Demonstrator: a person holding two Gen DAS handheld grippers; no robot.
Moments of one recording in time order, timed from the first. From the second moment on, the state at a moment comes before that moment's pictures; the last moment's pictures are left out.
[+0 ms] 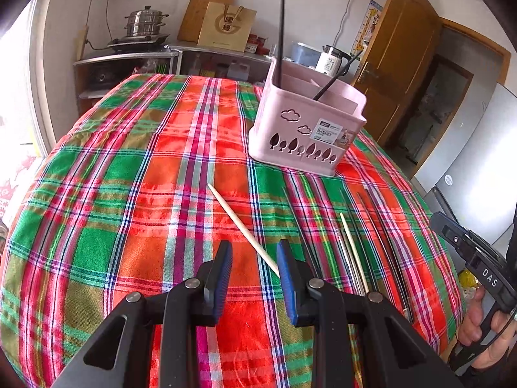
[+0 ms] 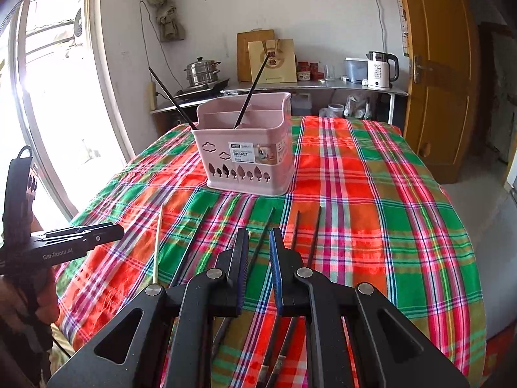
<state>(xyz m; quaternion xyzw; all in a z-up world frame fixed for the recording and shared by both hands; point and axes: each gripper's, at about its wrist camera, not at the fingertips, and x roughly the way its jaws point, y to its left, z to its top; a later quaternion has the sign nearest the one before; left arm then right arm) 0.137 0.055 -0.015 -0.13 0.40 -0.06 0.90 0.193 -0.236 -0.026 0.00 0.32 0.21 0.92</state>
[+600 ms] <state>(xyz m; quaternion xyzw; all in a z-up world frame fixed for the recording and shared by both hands) 0.227 0.057 -0.055 -0.14 0.47 -0.03 0.87 0.275 -0.200 -0.071 -0.02 0.41 0.20 0.89</state>
